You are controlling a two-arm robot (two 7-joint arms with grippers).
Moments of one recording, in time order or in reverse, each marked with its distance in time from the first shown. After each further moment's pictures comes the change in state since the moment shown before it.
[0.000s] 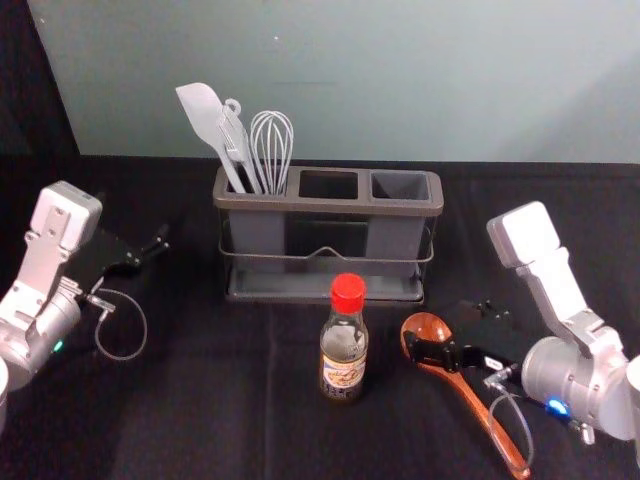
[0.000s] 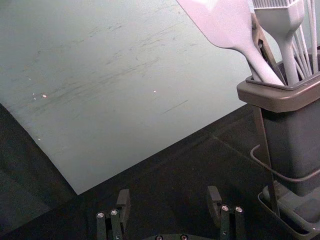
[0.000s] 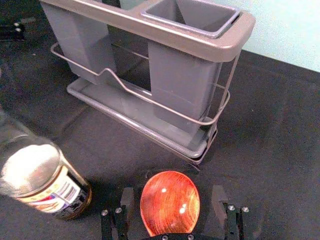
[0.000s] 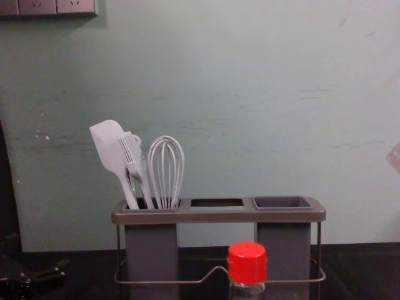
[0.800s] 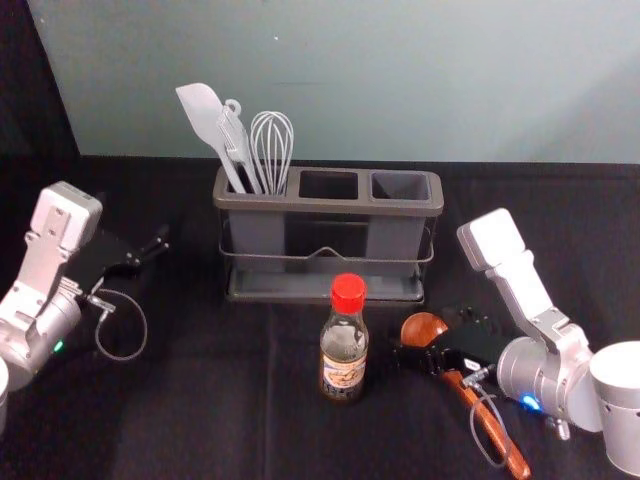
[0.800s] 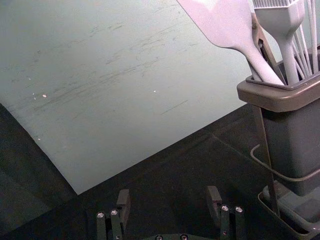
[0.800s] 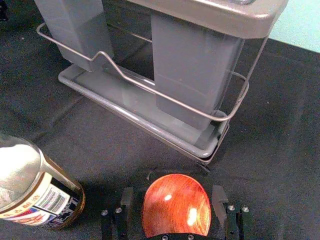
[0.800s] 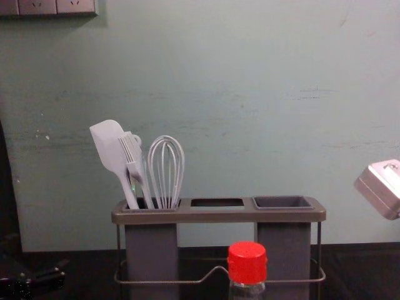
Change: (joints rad) left arm 0.000 0.000 0.000 0.000 0.000 0.000 0.000; right arm 0.053 -0.079 -0.027 0.101 -0.073 0.029 0.036
